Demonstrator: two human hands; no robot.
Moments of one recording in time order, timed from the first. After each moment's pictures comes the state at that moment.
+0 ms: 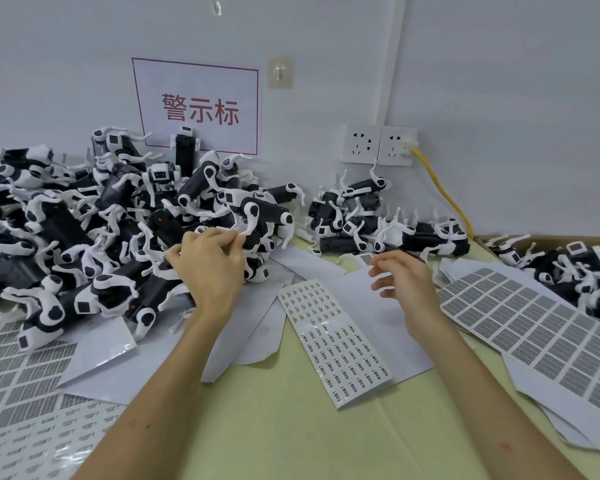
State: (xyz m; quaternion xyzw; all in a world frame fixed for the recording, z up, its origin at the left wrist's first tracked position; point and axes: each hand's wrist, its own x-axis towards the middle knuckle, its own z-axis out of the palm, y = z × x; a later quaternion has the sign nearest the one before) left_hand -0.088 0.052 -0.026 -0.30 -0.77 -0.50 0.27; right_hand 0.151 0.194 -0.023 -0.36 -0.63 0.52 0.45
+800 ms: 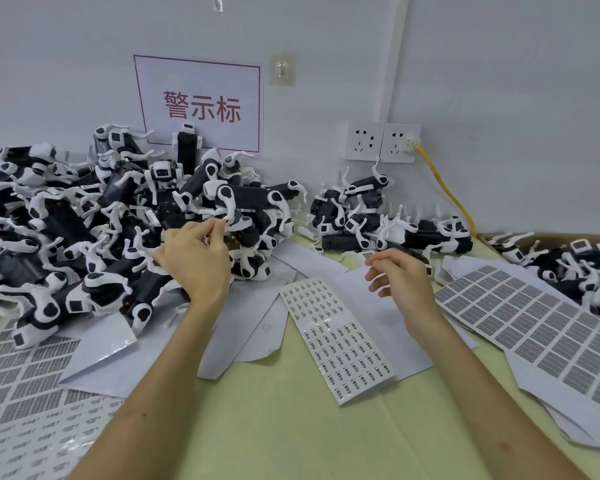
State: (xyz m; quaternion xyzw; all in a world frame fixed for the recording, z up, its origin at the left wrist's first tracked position) left_hand -0.101 0.049 -0.019 -0.22 -0.73 -0.58 0.27; right_hand 0.148 0.188 -0.023 -0.35 -0.66 0.50 0.43
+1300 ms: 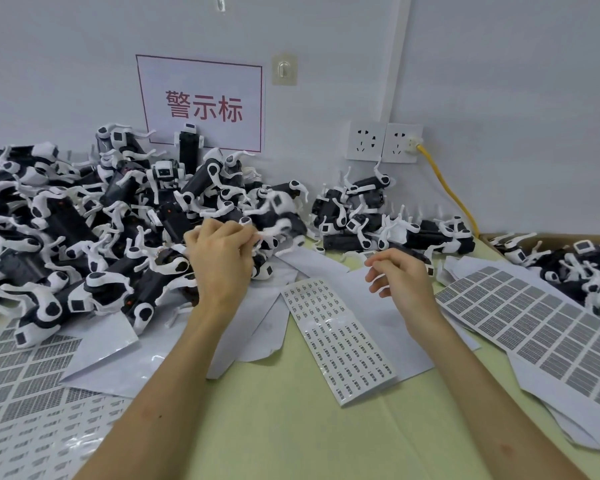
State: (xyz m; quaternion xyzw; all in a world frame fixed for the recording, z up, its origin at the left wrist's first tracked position) left_hand -0.098 0.056 -0.031 -0.42 -0.69 -0.43 0.39; right_hand 0.147 0.187 -0.025 -0.33 -0.68 0.49 0.43
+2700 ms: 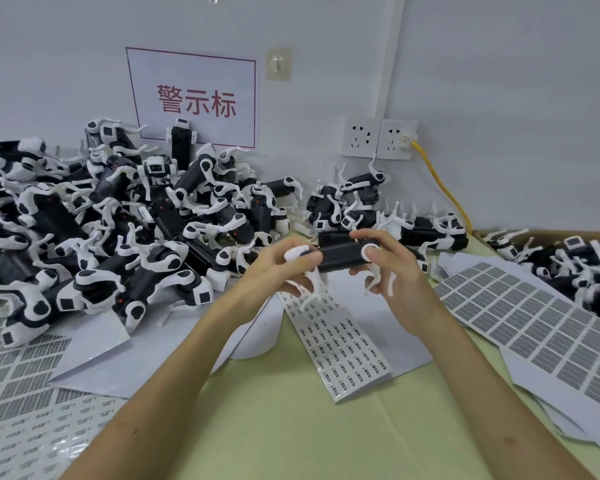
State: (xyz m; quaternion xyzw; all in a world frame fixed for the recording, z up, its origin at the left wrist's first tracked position) left_hand -0.041 0.055 -0.015 -0.50 -0.53 -0.58 -0.35; right_hand 0.154 0.177 -0.011 -0.16 -0.68 0.61 0.38
